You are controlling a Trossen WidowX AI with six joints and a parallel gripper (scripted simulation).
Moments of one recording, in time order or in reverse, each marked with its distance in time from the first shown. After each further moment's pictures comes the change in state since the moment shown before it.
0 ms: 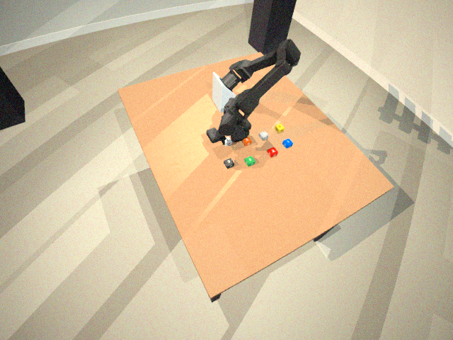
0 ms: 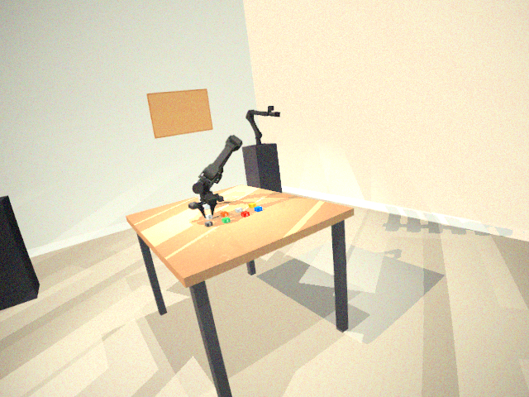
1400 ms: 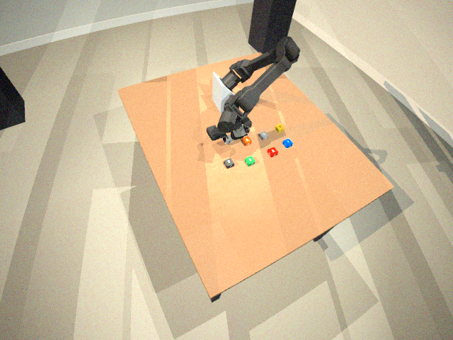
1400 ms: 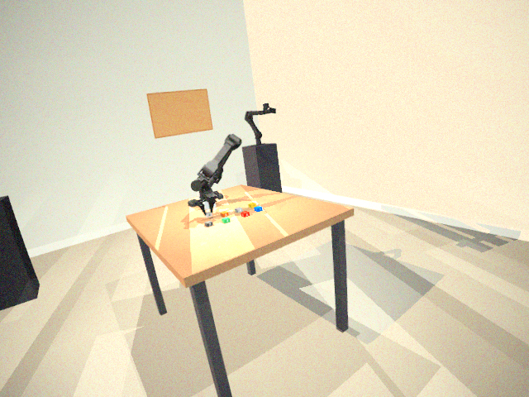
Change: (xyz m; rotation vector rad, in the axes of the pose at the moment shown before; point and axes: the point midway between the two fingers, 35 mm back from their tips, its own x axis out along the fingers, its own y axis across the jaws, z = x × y) arm -0.014 0.000 0.000 0.010 -0.005 0.006
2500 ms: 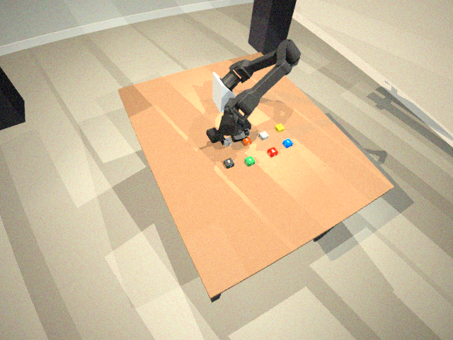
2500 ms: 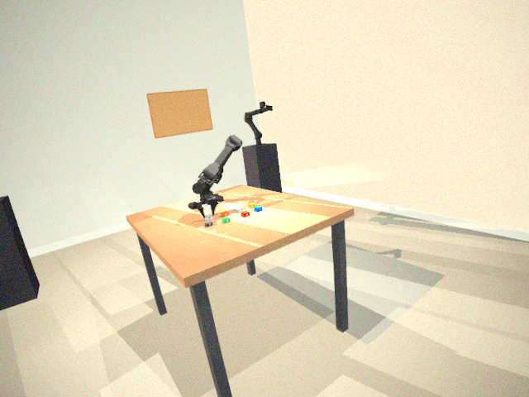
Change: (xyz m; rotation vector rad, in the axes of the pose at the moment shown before) arm 0.014 0.000 0.000 -0.011 0.005 -0.006
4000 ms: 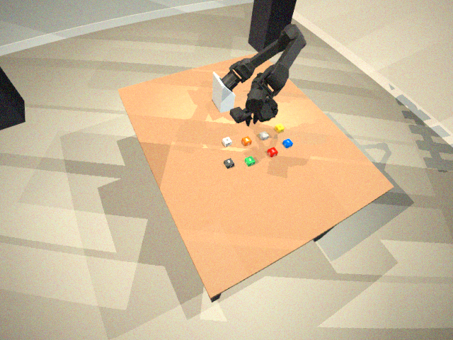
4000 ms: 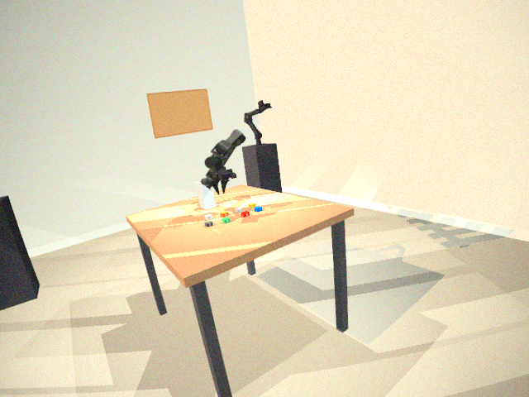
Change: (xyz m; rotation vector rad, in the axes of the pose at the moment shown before) arm -0.116 0.076 0.040 -0.008 0.000 -0.004
